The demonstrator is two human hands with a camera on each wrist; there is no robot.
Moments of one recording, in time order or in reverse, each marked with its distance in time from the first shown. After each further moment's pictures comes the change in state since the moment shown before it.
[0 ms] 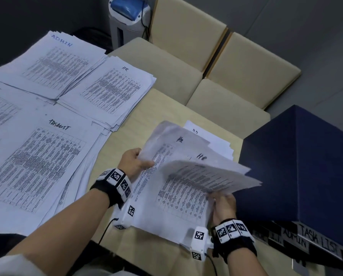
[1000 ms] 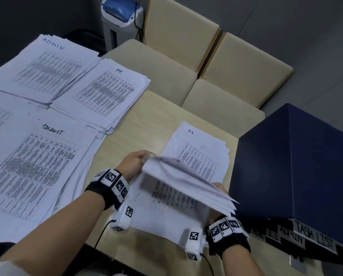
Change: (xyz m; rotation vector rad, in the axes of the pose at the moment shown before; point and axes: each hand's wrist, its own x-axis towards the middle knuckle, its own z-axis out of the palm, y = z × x) left_hand -0.012 0.028 0.016 0.086 -0.094 -0.063; right_hand -0.001 -0.011 0.007 0.057 -0.238 0.202
